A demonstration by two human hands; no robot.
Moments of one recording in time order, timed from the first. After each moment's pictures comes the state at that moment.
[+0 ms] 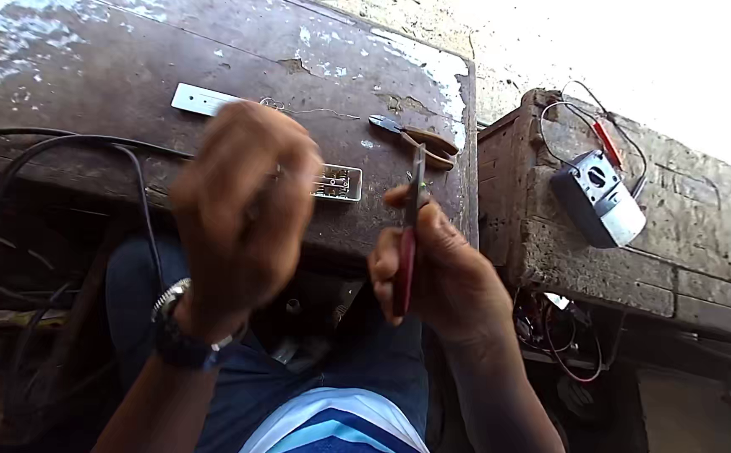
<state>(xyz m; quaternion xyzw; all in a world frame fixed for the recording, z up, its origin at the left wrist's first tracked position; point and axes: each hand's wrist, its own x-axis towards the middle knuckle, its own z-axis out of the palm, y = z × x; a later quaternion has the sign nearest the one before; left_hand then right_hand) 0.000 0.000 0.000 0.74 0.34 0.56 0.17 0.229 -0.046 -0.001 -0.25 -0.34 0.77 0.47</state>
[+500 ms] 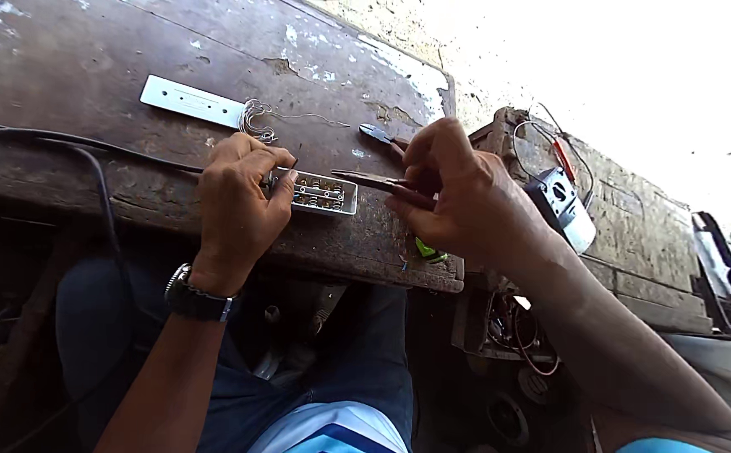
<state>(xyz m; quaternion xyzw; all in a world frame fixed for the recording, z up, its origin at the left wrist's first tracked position) 0.001 0.064 -0.081 0.72 0.52 0.45 0.13 0.255 0.038 0.044 -0.50 -0.86 0.06 0.09</state>
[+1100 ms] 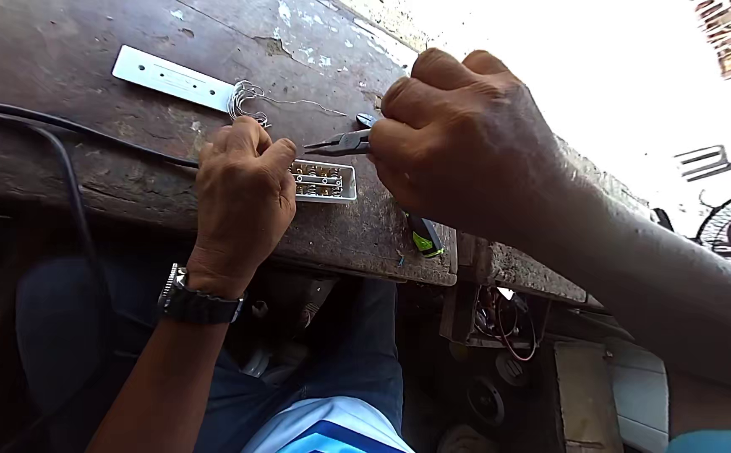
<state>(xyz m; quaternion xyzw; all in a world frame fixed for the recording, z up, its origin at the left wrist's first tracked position) 0.011 0.060 -0.077 0.76 0.53 0.37 0.05 0.211 0.065 0.075 -0.33 -0.92 -0.19 -0.08</state>
